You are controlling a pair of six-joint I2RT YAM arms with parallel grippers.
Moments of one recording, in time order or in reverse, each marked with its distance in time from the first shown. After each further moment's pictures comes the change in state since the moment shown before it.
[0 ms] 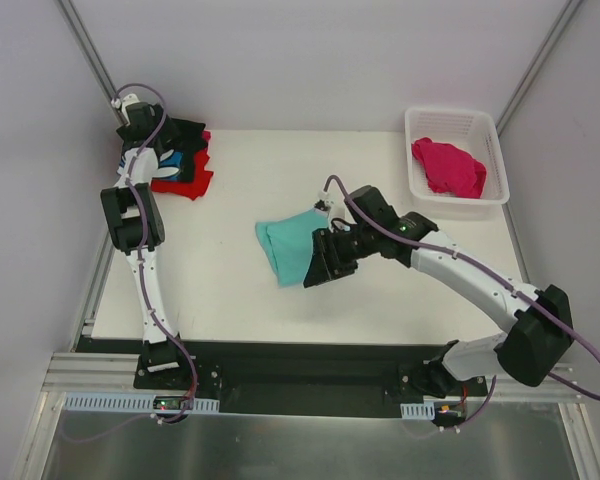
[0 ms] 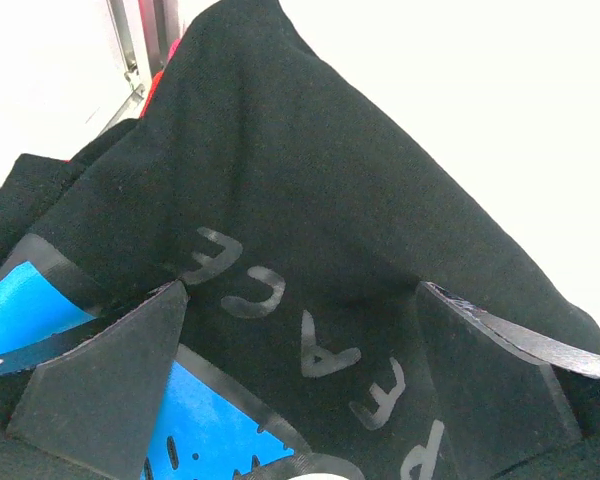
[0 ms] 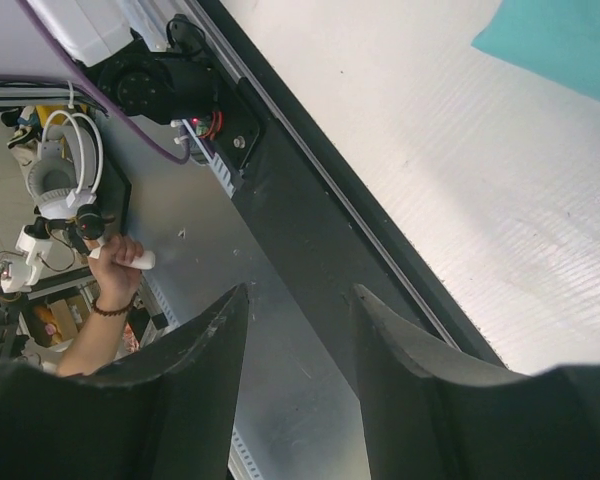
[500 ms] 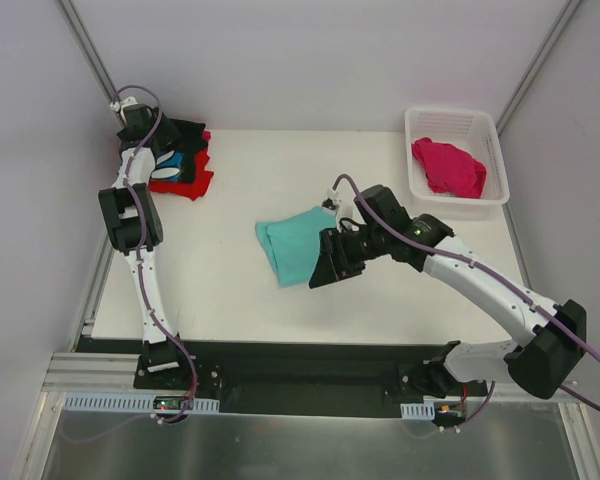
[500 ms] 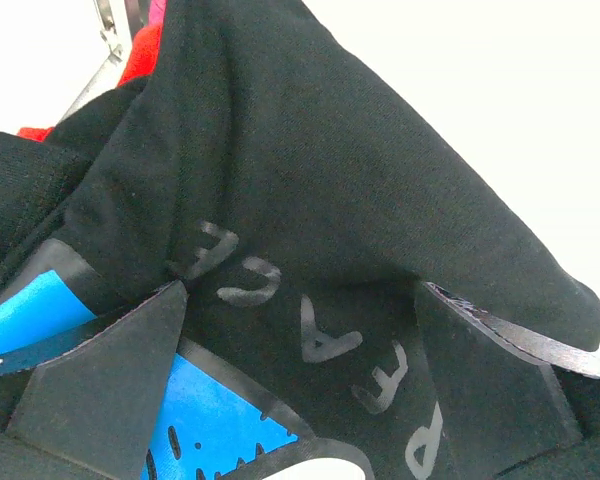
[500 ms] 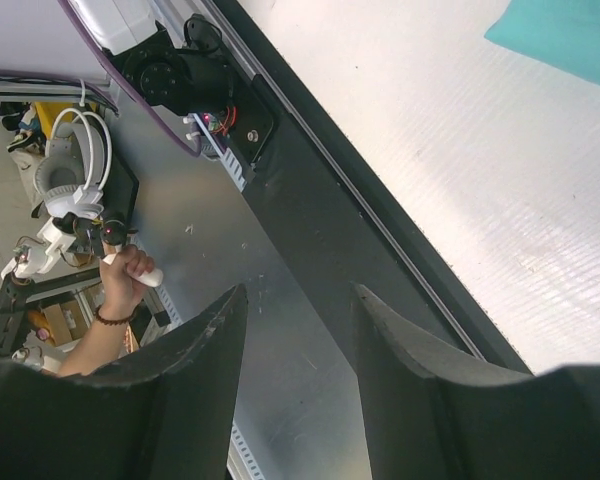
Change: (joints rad) left arm 0.010 0.000 0.009 -0.072 0.074 -0.026; right arm 0.000 -0.090 0.016 -0.058 0.010 0.000
